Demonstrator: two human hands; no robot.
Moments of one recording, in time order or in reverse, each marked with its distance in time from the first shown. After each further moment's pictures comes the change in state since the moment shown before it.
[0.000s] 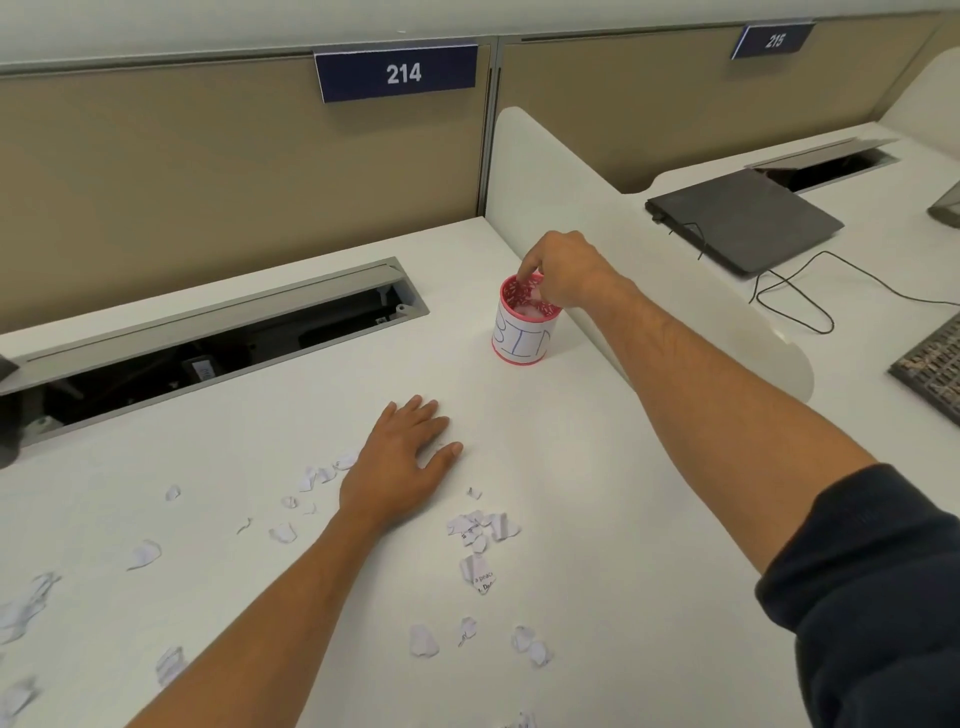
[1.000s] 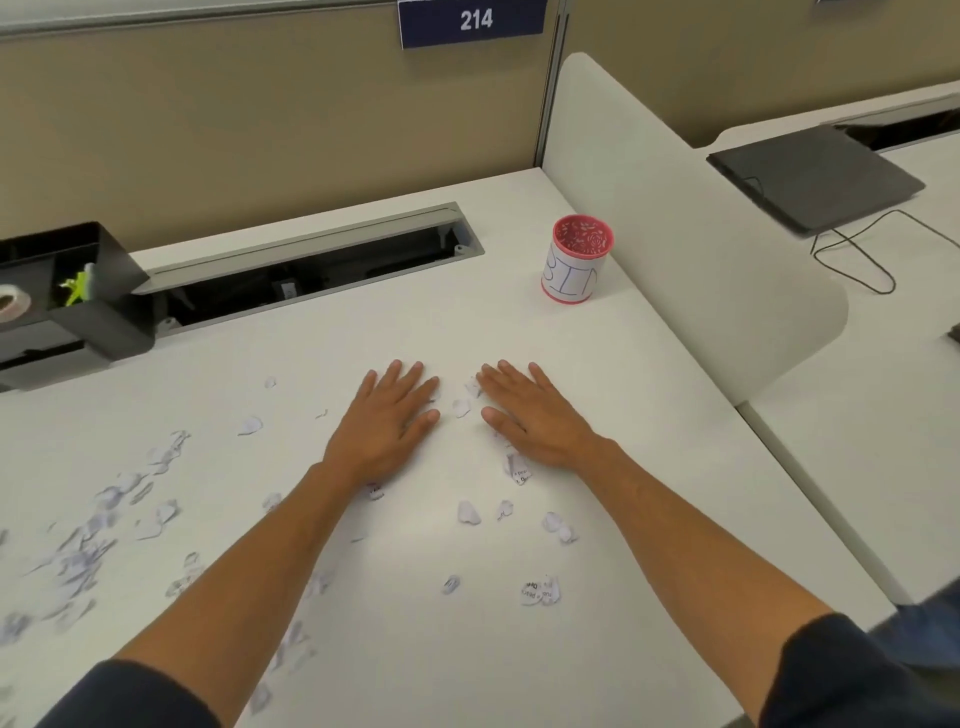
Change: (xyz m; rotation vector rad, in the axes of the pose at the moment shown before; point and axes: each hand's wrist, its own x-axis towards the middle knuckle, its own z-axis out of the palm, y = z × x) left_hand -0.093 -0.030 -0.048 0.316 -0.210 -0.067; right_hand -0.181 -0.029 0.173 0.068 -0.212 -0.482
